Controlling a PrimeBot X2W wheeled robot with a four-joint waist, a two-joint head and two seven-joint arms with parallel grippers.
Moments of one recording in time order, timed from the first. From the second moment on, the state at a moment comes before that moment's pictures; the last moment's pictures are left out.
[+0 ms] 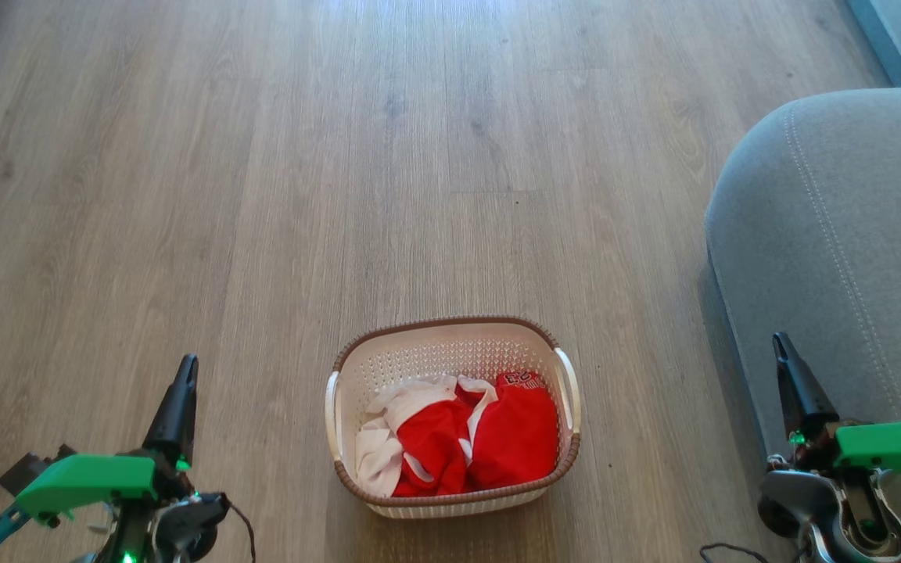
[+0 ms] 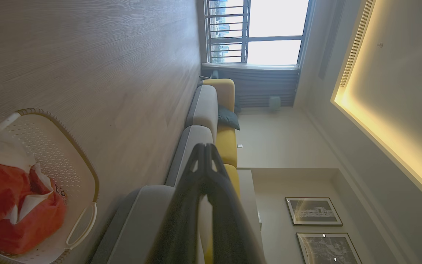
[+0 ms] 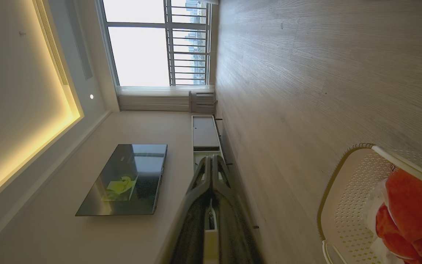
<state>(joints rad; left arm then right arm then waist) -0.06 0.04 0.08 0.28 -1.60 -0.13 0.11 -0.06 -0.05 -0.13 0.28 1.60 0.13 0.11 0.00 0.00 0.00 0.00</state>
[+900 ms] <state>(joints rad) -0.06 0.04 0.08 0.28 -1.60 -0.13 0.11 -0.06 -0.05 -0.13 0.28 1.60 0.13 0.11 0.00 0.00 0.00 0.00</state>
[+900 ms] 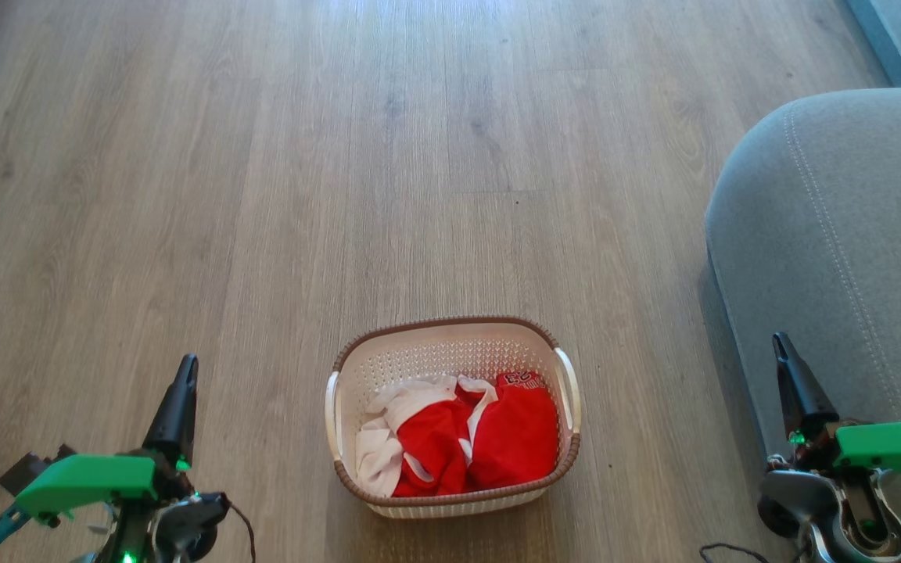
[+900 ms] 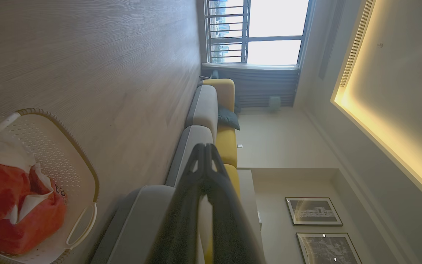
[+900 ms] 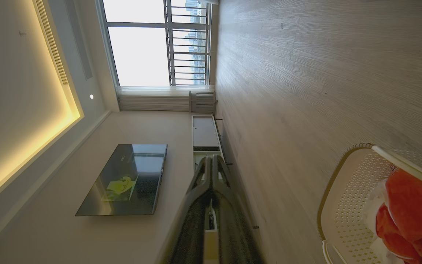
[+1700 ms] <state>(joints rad) -0.06 0.04 0.08 0.28 -1.60 -0.13 0.11 -0.06 -0.05 -0.13 0.28 1.60 0.13 0.11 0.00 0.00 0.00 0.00</state>
